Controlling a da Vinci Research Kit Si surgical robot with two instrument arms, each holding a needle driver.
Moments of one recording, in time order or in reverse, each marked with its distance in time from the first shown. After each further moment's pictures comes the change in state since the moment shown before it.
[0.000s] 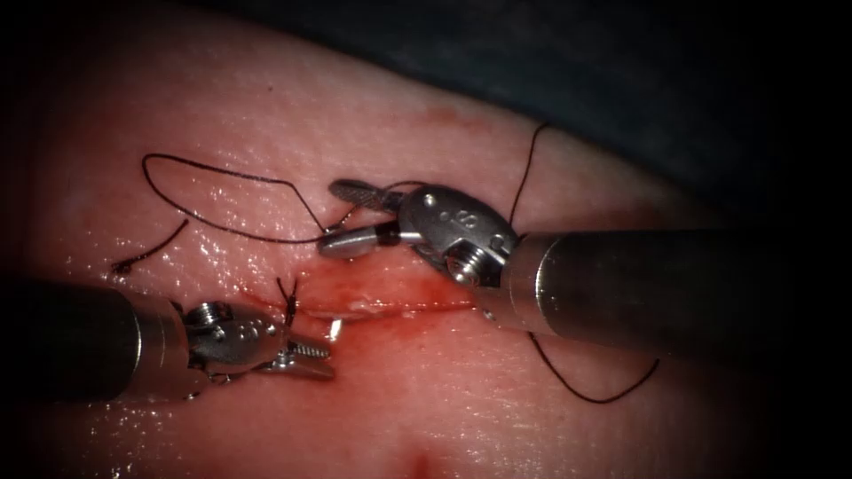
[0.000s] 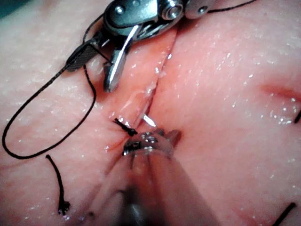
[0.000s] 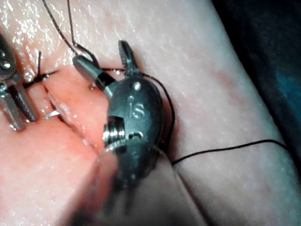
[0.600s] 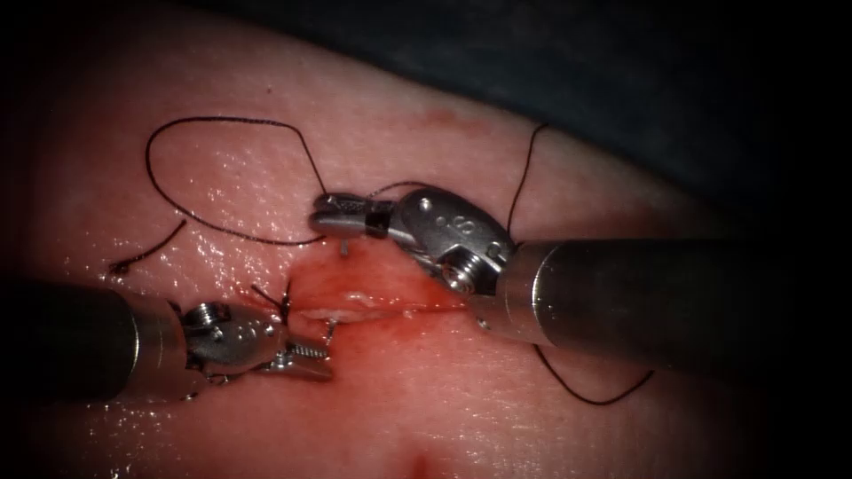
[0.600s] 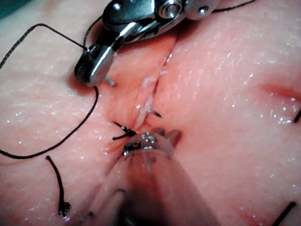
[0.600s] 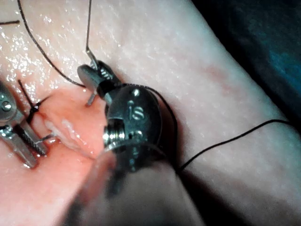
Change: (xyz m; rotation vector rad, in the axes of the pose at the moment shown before) right arm -0.001 0.000 0.000 0.140 -0.074 0.465; left arm 0.000 0.000 0.000 -0.002 -0.002 0.004
